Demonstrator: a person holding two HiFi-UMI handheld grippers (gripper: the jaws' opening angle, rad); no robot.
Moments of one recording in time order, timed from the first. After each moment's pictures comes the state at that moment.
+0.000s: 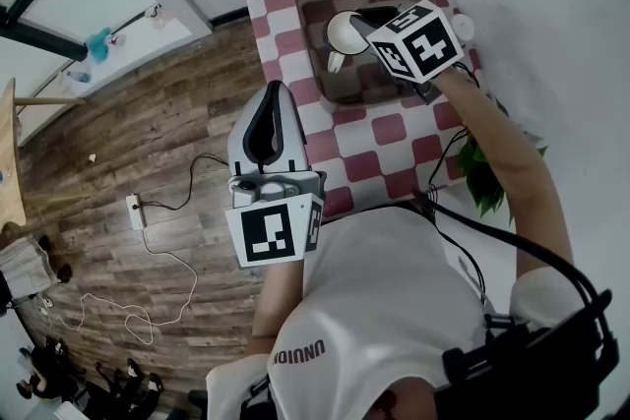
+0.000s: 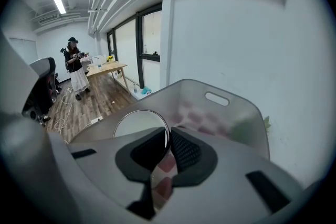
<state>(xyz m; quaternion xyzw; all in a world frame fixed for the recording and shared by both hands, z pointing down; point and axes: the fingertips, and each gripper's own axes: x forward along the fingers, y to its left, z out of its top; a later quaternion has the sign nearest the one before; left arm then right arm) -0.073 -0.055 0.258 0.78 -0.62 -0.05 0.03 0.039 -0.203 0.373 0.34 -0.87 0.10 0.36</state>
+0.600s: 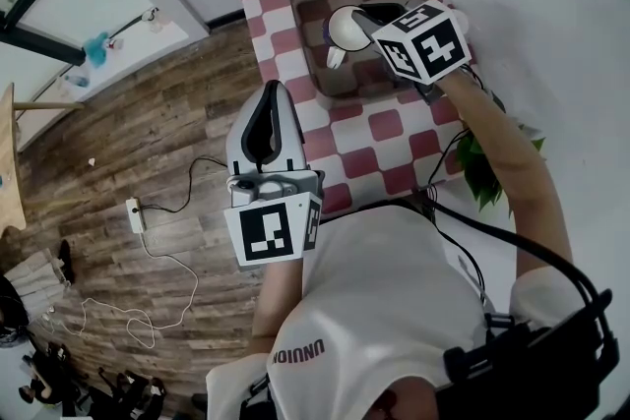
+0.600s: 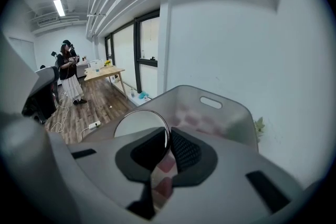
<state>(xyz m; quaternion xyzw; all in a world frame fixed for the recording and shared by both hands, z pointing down) -0.071 -0.045 0.258 0.79 -0.61 -0.05 0.02 0.049 -0.193 0.354 0.36 -0.87 0.09 0.33</state>
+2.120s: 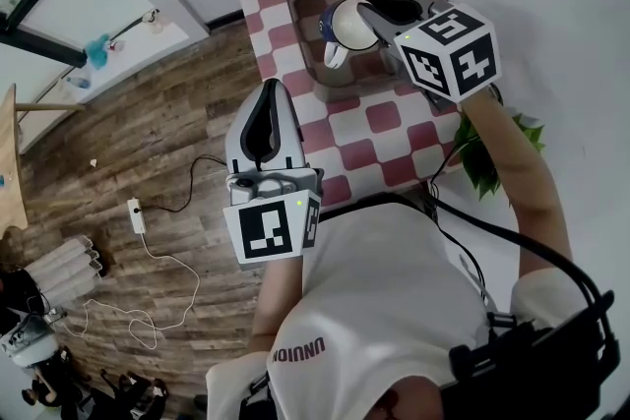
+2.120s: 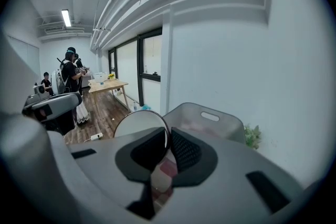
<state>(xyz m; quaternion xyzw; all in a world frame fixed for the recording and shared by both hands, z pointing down) -0.068 -0.024 0.254 0.79 -0.61 -0.06 0.01 0.054 -0.149 0.294 0.36 -0.89 0.08 0.26</state>
